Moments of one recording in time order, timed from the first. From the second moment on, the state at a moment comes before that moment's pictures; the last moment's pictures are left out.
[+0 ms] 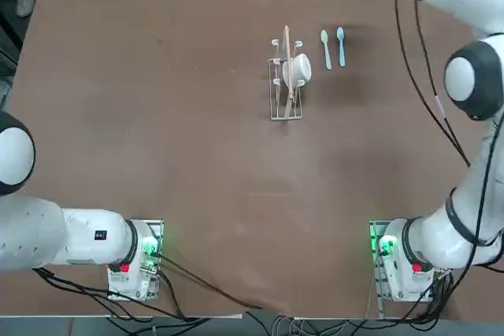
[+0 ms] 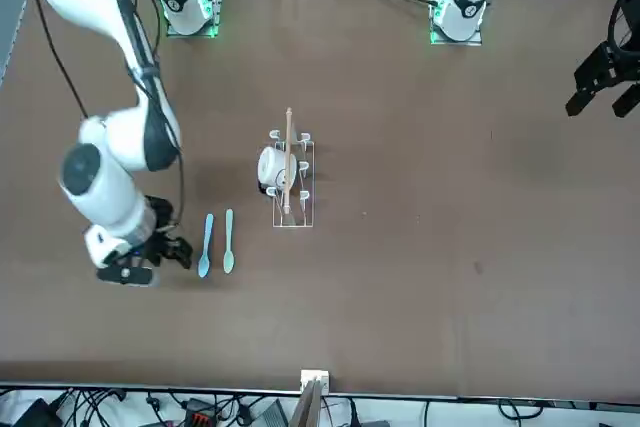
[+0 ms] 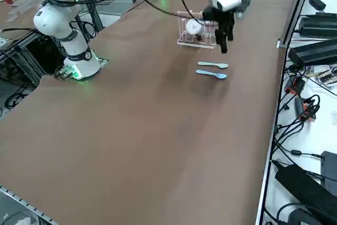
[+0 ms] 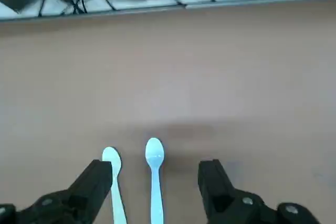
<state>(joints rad) 0.17 0.50 0.01 -1.48 -0.05 2.22 0.28</state>
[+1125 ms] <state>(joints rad) -0.04 0.17 0.00 -1.36 -0.05 1.50 0.18</state>
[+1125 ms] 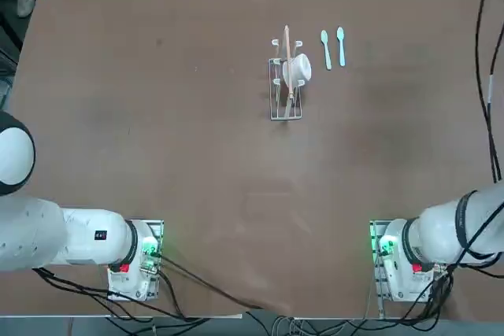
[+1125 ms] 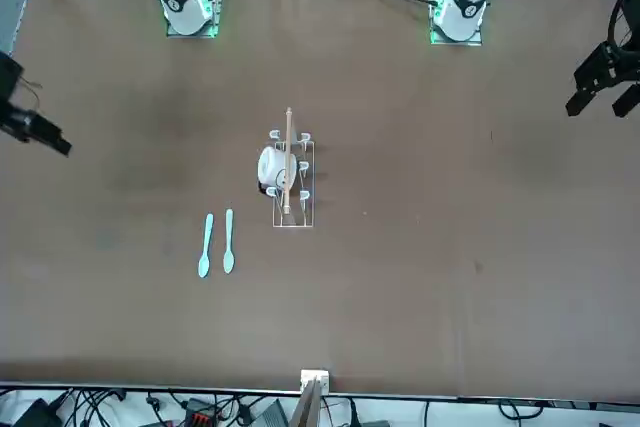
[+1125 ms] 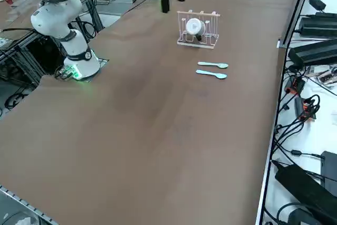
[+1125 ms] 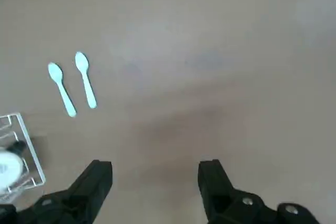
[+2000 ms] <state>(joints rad) -0.04 0.09 0.01 -1.48 -0.05 1.52 0.17</state>
